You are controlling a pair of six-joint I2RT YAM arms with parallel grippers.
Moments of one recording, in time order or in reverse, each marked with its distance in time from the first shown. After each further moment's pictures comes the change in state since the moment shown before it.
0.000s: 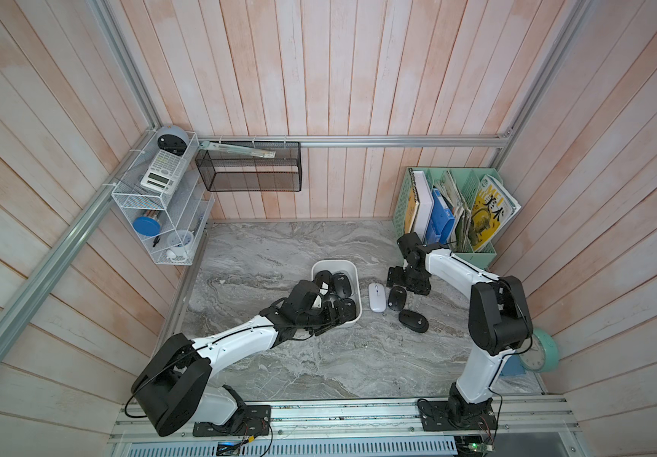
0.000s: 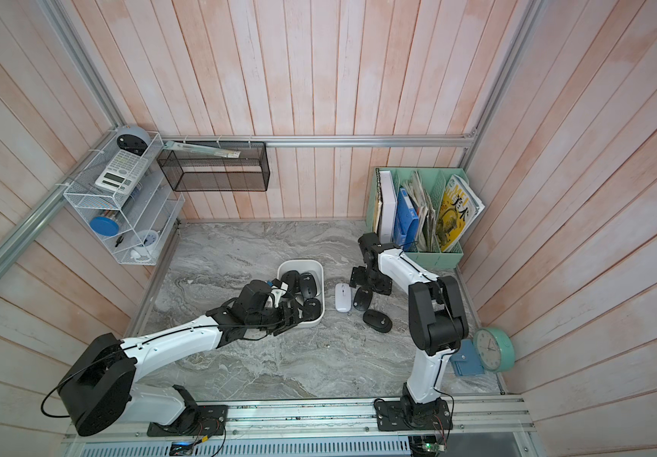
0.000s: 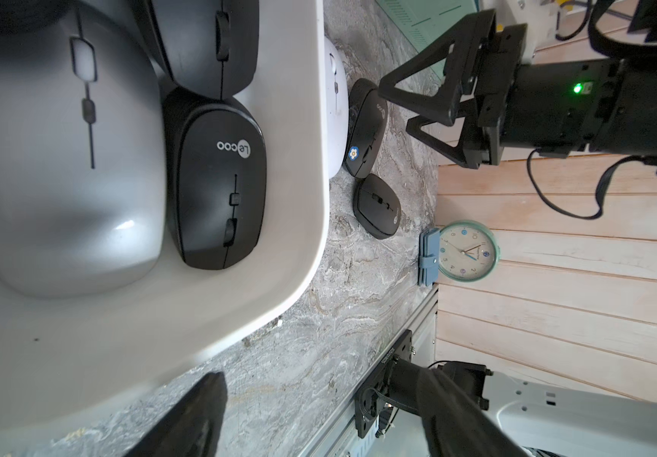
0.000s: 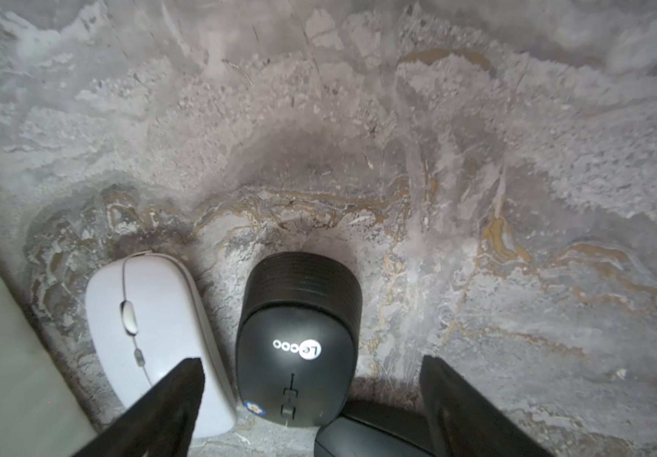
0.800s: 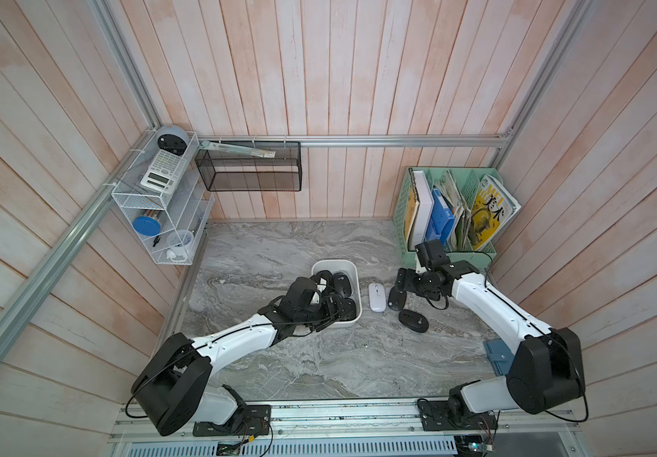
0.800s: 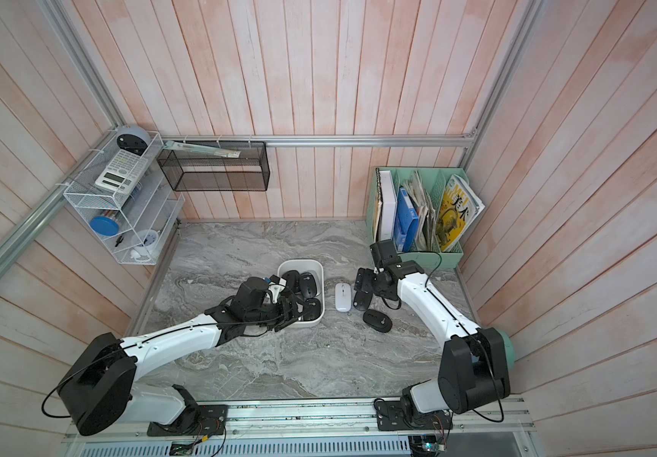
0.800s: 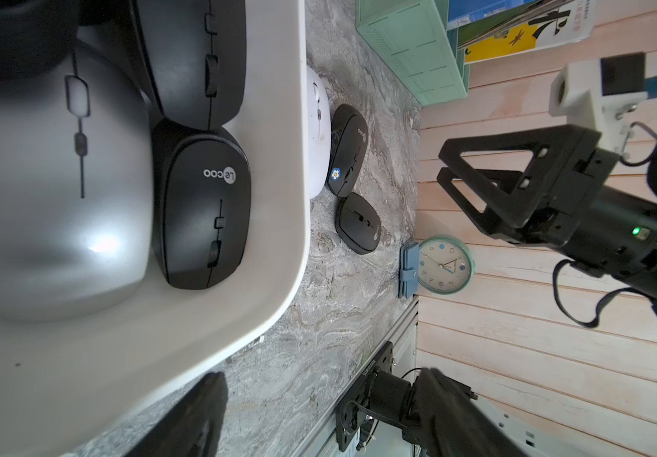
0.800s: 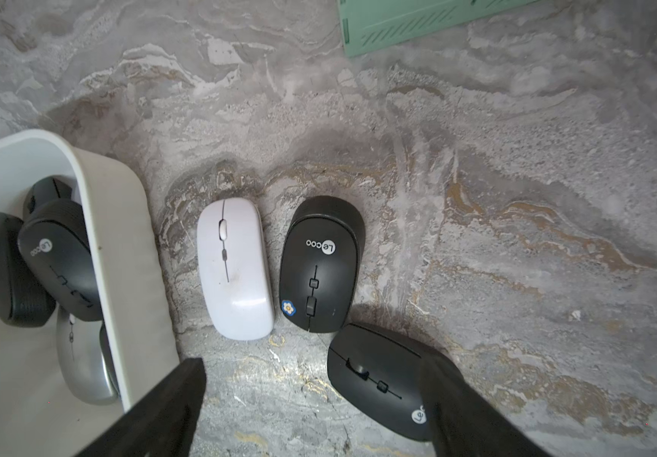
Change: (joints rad) left arm 0.023 0.006 0.000 0.064 0.016 -0.046; right arm 0.012 -0.413 -0.249 0.130 -0.007 0.008
